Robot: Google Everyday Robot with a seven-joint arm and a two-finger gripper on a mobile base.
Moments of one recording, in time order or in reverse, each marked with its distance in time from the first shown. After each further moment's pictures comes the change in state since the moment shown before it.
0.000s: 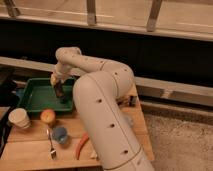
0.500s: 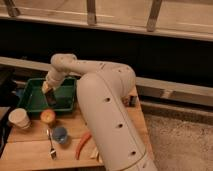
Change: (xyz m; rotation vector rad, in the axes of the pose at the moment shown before) arm 0.035 0.065 0.017 -0.126 0.027 -0.057
